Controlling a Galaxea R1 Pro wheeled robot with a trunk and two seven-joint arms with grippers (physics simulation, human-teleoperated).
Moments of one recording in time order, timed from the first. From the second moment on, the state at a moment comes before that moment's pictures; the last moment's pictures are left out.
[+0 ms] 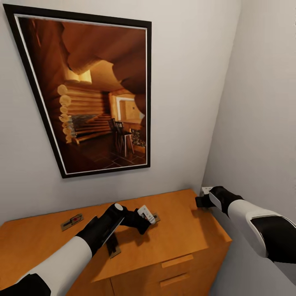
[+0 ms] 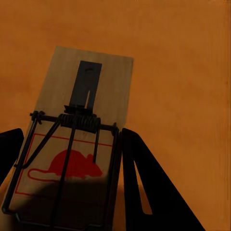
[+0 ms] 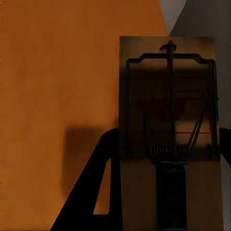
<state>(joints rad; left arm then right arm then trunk) -0.78 -0.04 -0.57 -0.74 -0.10 0.44 -0.71 -1.16 -0.12 0.18 -0.04 -0.09 0.51 0.16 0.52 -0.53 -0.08</state>
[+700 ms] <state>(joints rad) -0.78 -0.04 -0.57 -0.74 -0.10 0.44 -0.71 -1.16 -0.12 0.18 -0.04 -0.09 0.51 0.16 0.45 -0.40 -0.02</state>
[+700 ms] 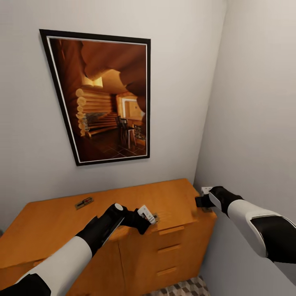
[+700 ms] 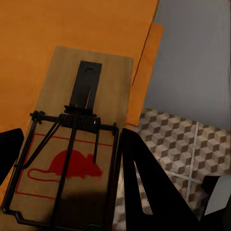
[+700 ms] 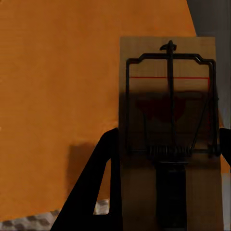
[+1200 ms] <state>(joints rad) -0.78 -0.04 -0.57 -0.74 -0.10 0.44 -0.71 -1.16 -0.12 0.18 -0.04 -0.09 0.51 0.16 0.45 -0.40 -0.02</state>
